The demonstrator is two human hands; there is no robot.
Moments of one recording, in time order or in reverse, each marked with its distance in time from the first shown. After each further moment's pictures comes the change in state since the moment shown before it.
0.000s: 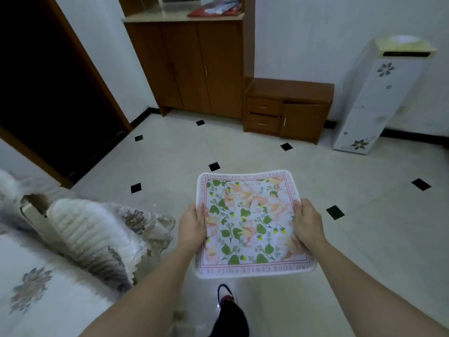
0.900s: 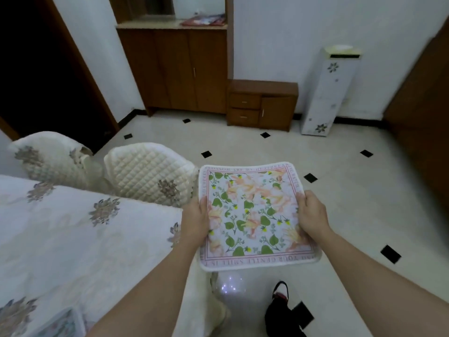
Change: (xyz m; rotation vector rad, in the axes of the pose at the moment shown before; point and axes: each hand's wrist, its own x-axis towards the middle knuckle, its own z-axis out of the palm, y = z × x) left_hand -0.255 -0.198 -0.200 -0.092 -0.063 0.228; right_hand -0.412 -0.025 0.050 -0.057 0.172 -0.002
